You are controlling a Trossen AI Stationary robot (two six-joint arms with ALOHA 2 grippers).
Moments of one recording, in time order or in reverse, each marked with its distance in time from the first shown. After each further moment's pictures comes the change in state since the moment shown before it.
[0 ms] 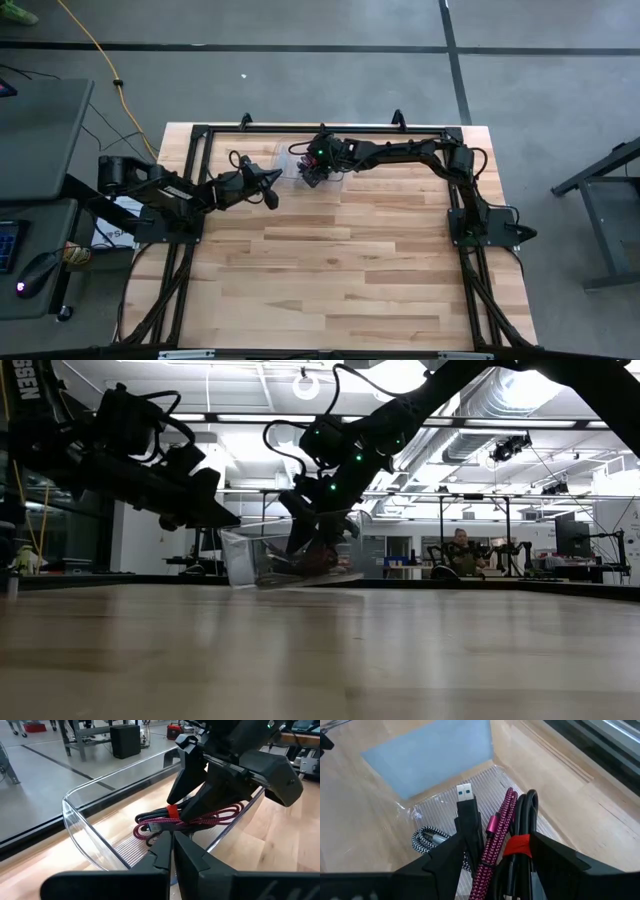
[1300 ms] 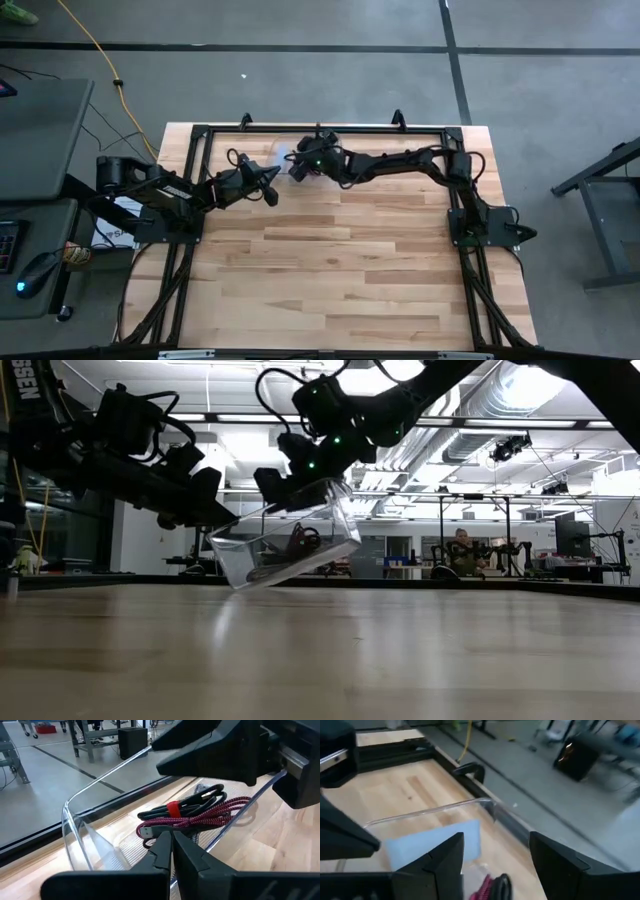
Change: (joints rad) left arm 0.002 0.001 -0.001 -0.005 -0.003 -0.005; right arm 0.087 0.001 -0.002 0.397 0.407 -0.233
